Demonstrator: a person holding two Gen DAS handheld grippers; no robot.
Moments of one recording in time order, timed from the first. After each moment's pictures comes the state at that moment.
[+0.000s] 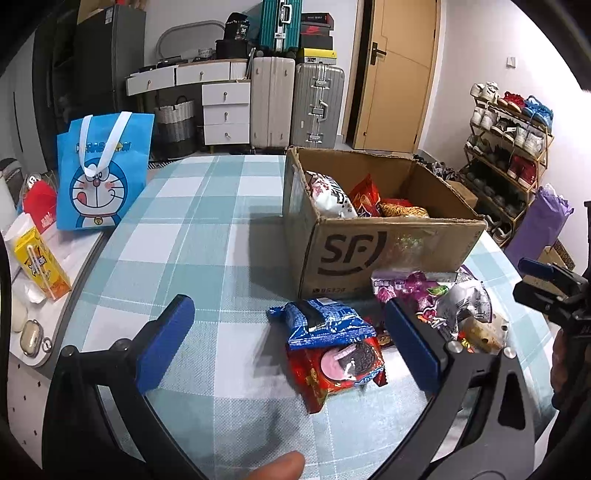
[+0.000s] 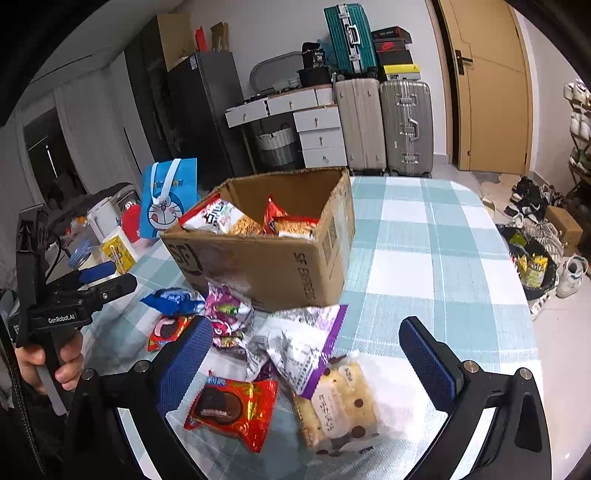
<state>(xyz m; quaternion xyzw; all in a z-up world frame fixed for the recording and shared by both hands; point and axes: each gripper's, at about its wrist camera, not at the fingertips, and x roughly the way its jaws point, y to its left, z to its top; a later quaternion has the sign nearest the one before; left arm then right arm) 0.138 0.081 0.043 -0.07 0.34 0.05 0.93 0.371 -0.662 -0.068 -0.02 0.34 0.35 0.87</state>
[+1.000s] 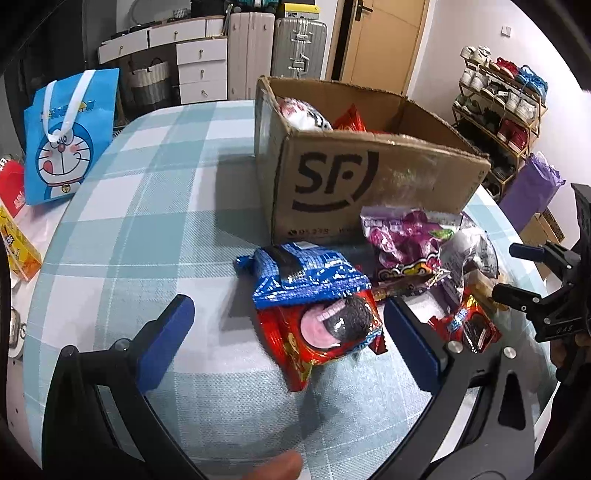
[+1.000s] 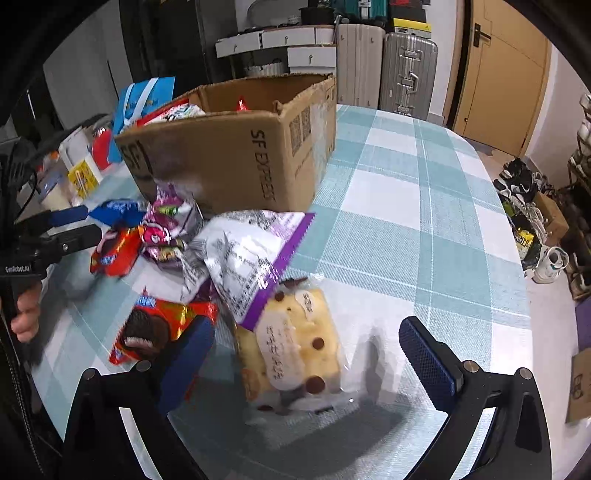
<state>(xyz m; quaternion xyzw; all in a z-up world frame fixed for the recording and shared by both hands) 0.163 0.064 -0.008 -0.07 0.43 0.01 0.90 0.380 -0.657 -0.122 -0.13 0.43 0.31 0.84</state>
